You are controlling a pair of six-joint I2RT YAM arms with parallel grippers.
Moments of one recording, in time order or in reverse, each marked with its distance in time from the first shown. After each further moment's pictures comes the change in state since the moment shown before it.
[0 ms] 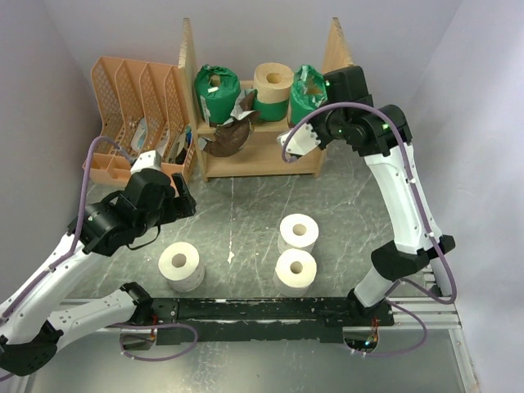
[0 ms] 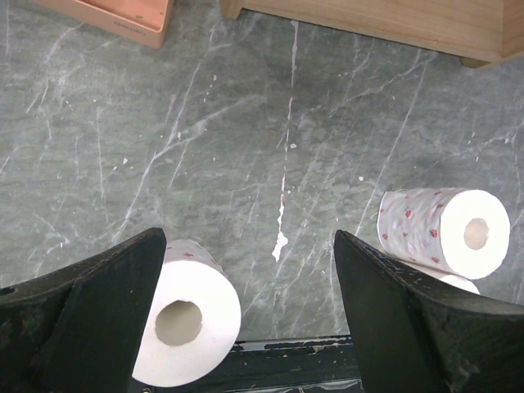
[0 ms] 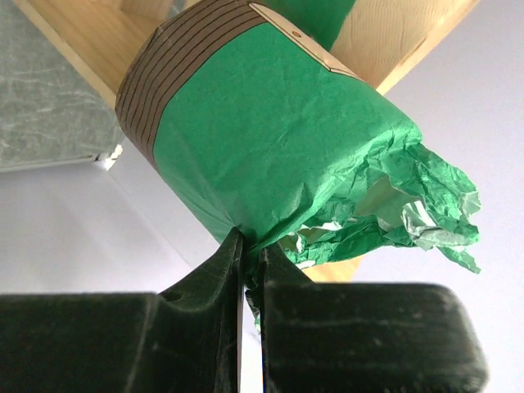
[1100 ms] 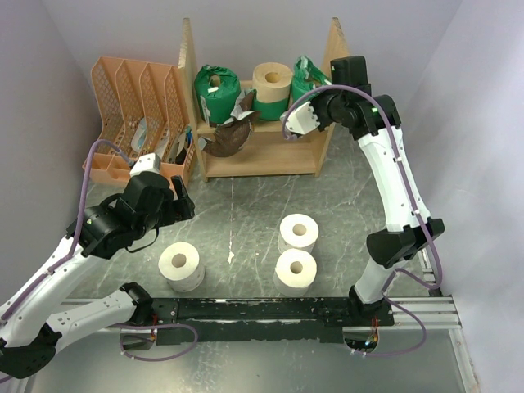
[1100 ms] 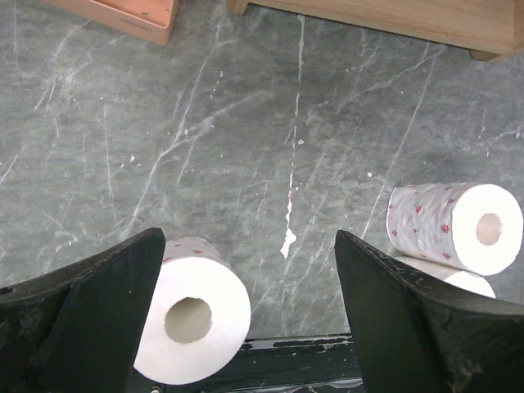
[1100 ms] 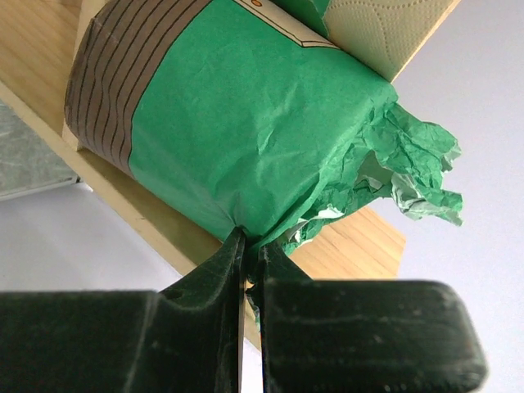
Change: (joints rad) left arm 0.000 -0.030 -0.024 -0.003 -0.002 0.018; right arm -0.175 0.106 -0.041 0.220 -0.148 -0.020
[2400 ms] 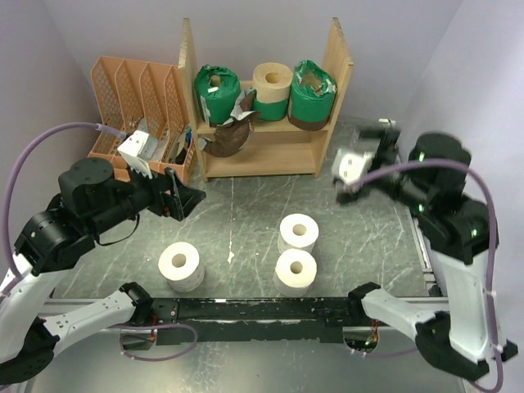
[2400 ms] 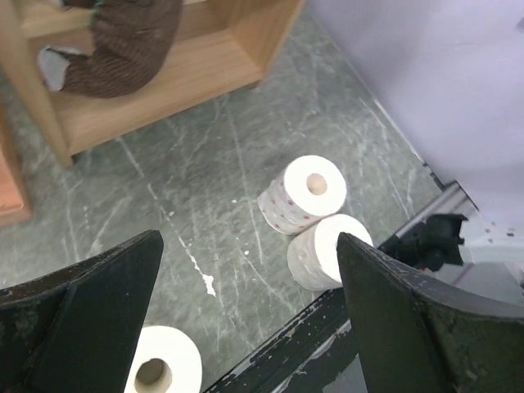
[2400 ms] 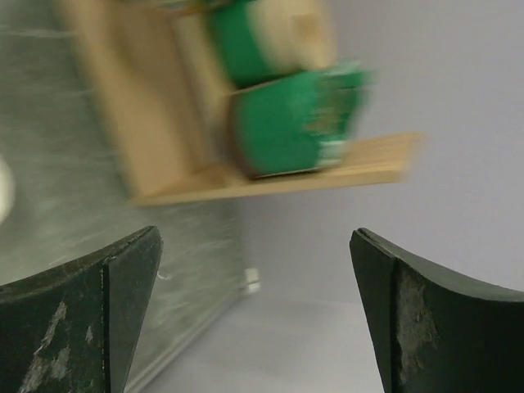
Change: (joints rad) left arm 0.000 -0.026 0.274 0.148 0.394 0.372; right arm 0.071 -0.657 -0.362 0.124 -0.193 0.762
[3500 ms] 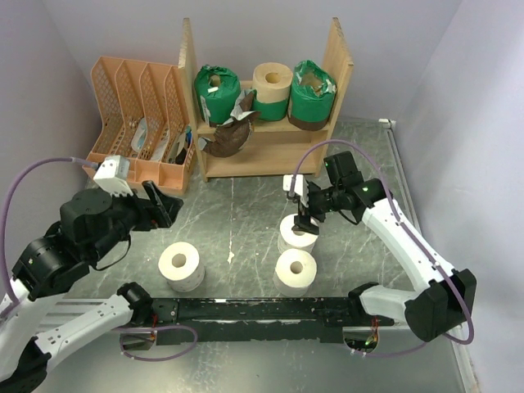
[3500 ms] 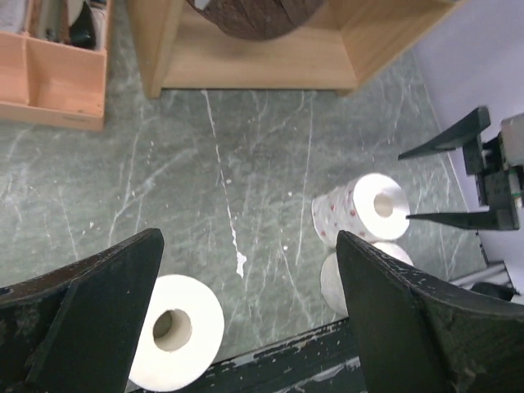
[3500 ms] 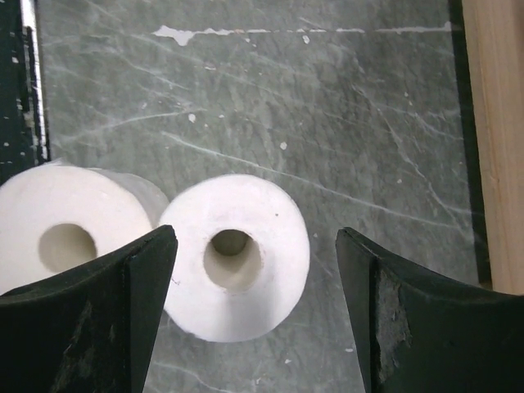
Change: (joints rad) left arm 0.000 -0.196 -0.225 -0.061 -0.252 -0.194; right arm -0.018 0.106 -0.760 0.088 -0.519 0.193
